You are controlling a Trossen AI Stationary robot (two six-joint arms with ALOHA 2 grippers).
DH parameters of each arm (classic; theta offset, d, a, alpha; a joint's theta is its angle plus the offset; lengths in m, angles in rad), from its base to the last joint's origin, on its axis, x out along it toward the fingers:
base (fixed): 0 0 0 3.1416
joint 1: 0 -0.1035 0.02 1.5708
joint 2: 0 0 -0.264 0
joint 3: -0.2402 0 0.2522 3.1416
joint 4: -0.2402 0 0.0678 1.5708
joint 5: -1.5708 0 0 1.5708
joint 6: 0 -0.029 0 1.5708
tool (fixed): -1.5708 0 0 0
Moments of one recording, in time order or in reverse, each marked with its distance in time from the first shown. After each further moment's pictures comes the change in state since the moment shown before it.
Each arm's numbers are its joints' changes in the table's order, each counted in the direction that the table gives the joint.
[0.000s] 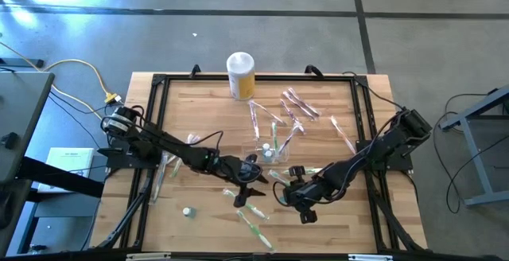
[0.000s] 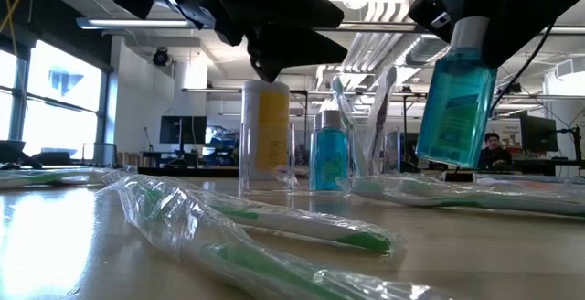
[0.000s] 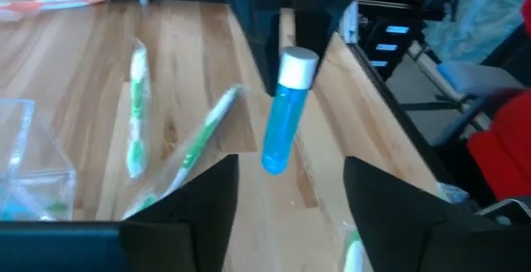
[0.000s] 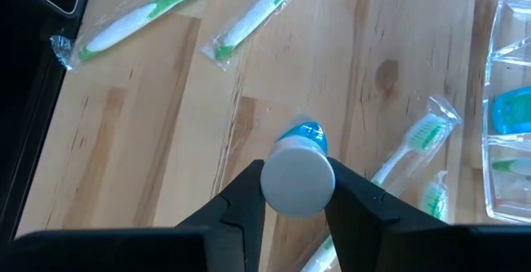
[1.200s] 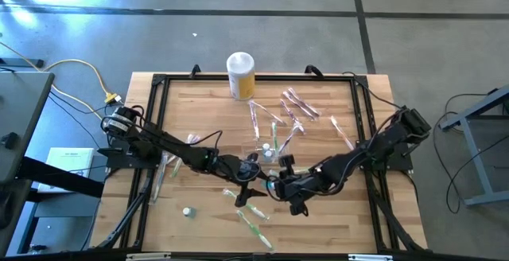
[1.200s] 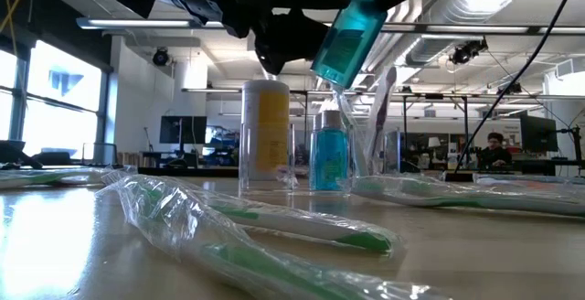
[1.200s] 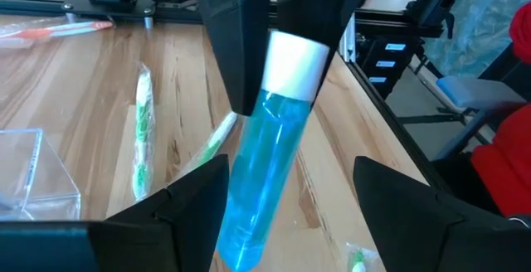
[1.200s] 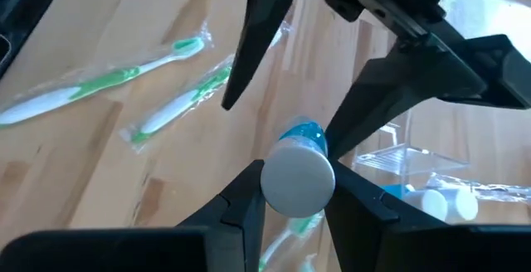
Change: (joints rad) left arm 0.000 0.000 0.000 0.052 -0.003 -0.019; right arm 0.059 0.000 -0.122 0.022 0.206 0.258
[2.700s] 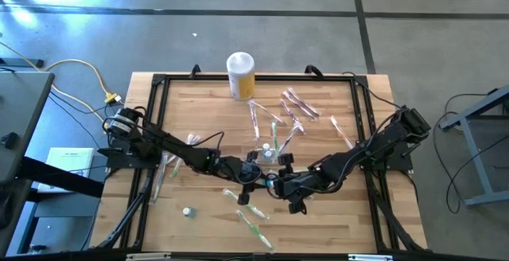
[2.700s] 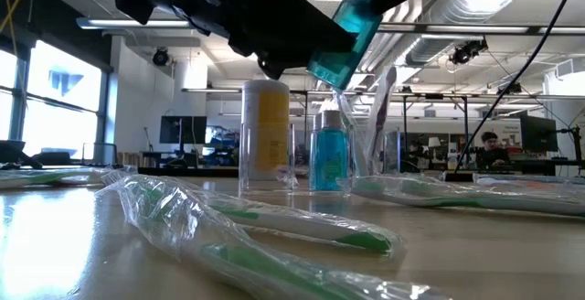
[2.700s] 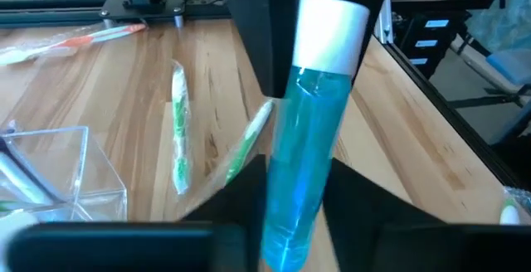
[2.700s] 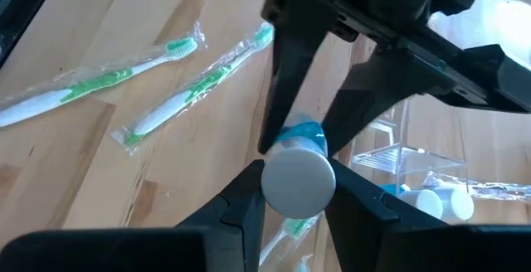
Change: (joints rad) left arm 0.000 0.028 0.000 -0.004 -0.090 -0.088; right arm 0.008 0.000 0.000 0.006 -0.004 0.002
